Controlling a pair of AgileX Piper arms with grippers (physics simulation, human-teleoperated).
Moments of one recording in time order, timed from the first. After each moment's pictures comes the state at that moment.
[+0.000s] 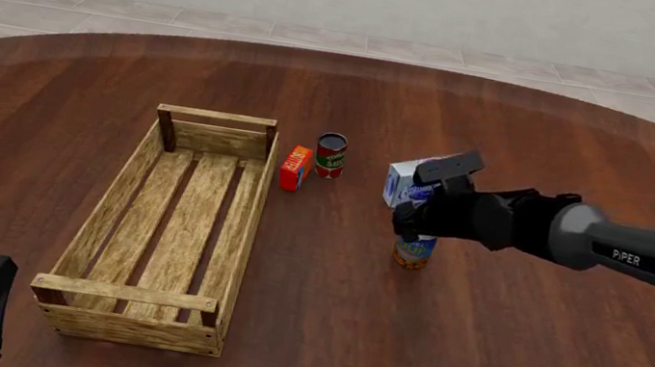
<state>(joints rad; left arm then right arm) 0.00 0.00 0.00 0.00 0.00 0.32 1.87 -1.13 0.13 -0.16</state>
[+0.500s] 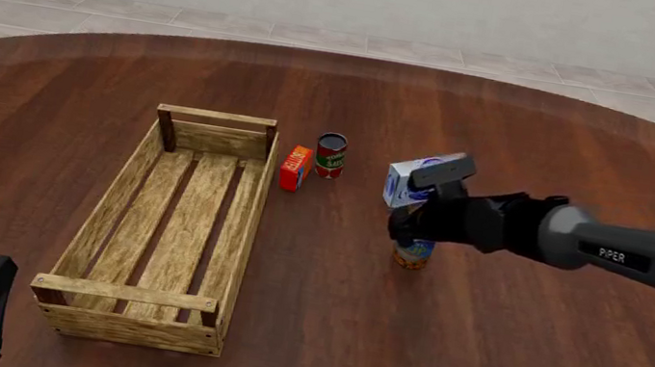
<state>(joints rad) 0.00 0.00 0.00 0.00 0.00 0.33 1.90 -1.14 0.12 -0.15</state>
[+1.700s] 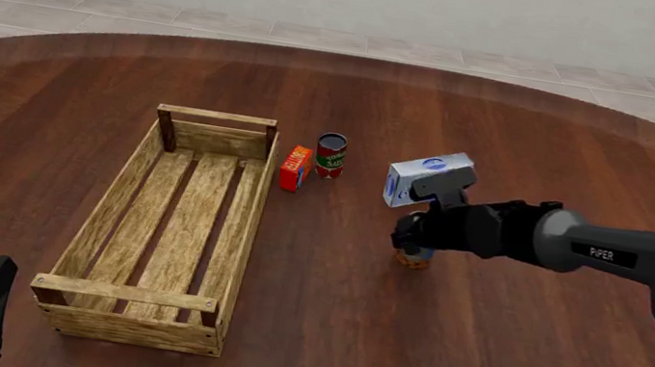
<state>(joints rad) 0.00 0.00 0.00 0.00 0.00 0.30 1.95 -1.13 0.10 -0.19</state>
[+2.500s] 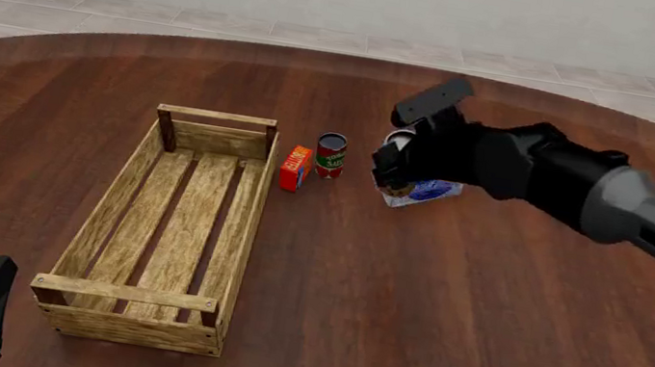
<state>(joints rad) 0.00 0.00 0.00 0.00 0.00 0.44 1.71 -1.30 0.31 -0.29</state>
